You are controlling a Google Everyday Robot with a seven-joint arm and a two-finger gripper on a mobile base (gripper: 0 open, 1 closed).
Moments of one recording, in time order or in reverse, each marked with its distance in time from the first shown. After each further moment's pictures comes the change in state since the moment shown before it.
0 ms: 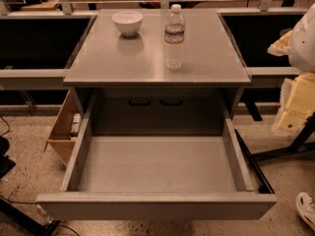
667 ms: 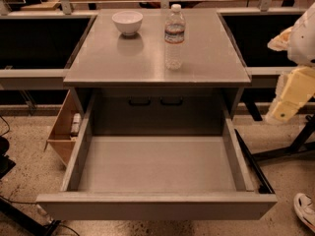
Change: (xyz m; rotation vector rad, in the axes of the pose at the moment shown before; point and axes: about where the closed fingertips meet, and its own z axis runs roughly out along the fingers) arm -0.001 -0.025 0.010 0.027 -0.067 0.033
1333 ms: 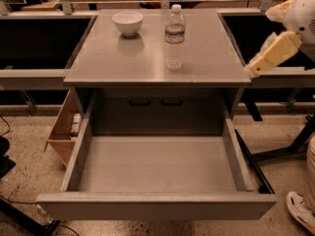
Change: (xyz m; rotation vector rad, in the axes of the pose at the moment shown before) arm -0.030 -0.099 0.006 0.127 -0.378 0.156
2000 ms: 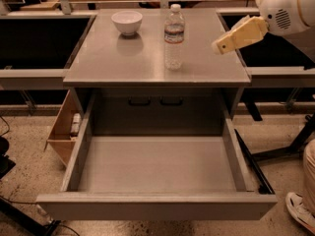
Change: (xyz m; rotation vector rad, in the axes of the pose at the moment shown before) arm -0.058 -0.020 0.024 0.152 -0.195 0.177
